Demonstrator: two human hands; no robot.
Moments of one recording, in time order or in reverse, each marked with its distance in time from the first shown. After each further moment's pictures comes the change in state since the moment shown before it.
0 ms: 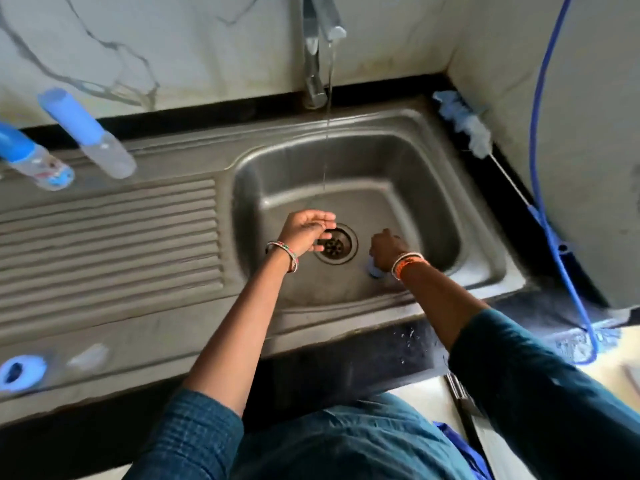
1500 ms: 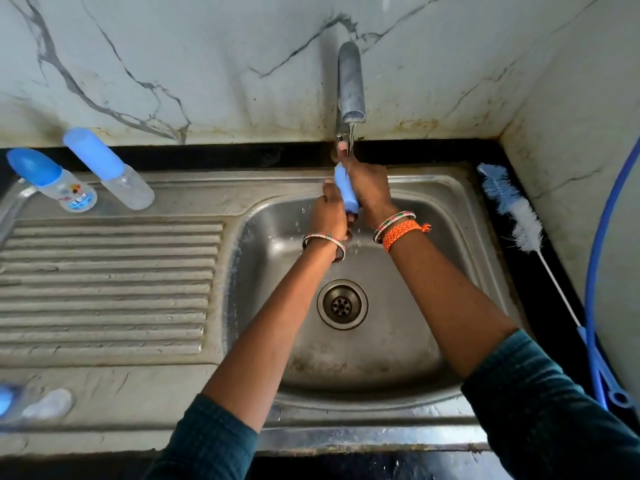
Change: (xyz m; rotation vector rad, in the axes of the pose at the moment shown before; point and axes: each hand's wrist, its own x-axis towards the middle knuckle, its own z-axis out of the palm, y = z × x) left_hand 0.092 0.109 0.027 -0.326 0.482 0.025; right_hand 0.062 -0.100 -0.204 1.436 0.250 -0.070
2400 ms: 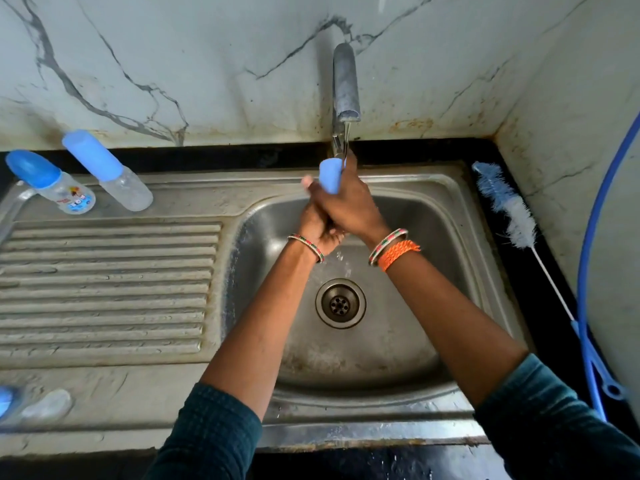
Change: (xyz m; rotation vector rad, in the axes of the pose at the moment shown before) left_hand 0.002 -0.006 -0.015 -0.634 -0.368 -0.167; right_hand -0.026 0.018 -0.002 -0.394 -0.190 -0.353
